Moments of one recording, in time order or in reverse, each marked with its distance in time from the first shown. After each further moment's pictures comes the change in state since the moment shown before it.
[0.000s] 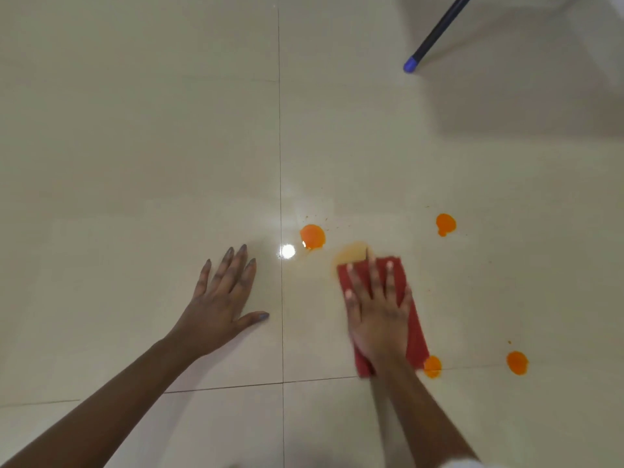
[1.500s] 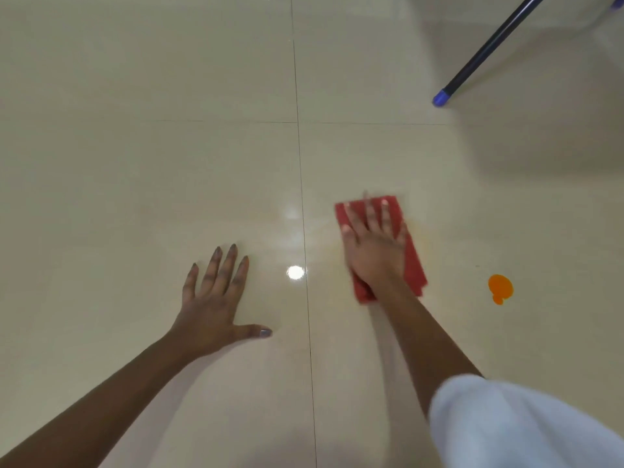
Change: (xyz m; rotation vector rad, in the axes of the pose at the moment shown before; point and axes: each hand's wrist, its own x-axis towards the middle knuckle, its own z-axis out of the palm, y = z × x) left_hand 0.096 -0.086 -0.028 0.086 -0.045 -0.120; right_hand 0.228 -0.068 -0.017 0.055 -0.088 -0.005
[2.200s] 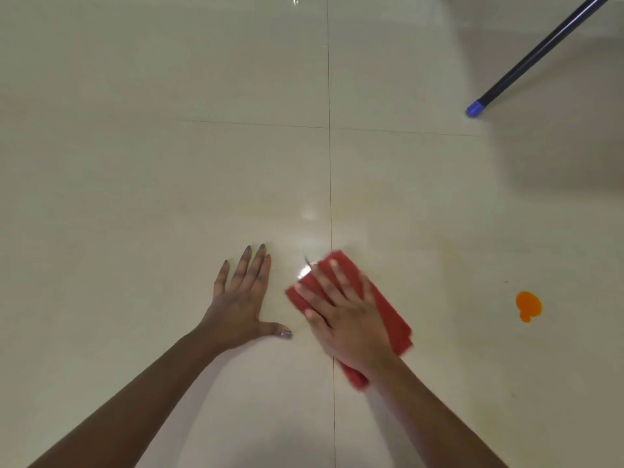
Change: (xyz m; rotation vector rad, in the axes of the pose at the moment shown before) left_hand 0.000 -0.003 -0.004 -0.064 0.000 -0.018; right_hand -0.098 -0.050 0.021 0.013 0.001 -0.525
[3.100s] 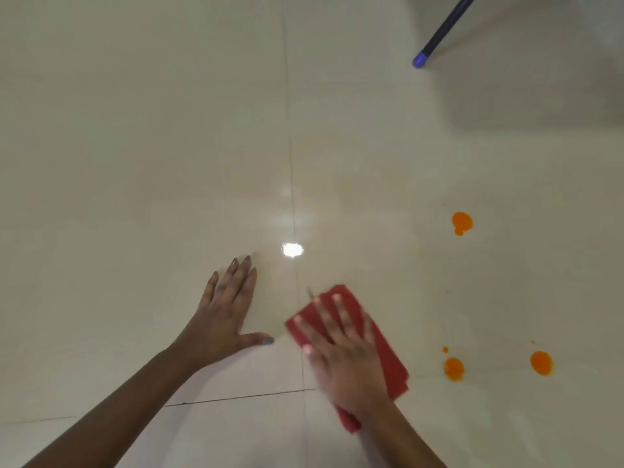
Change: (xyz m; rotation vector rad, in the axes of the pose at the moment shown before) left_hand -0.110 0.056 0.030 -0.082 -0.056 0.167; right_hand -0.186 -0.041 0.022 -0.033 0.026 0.172
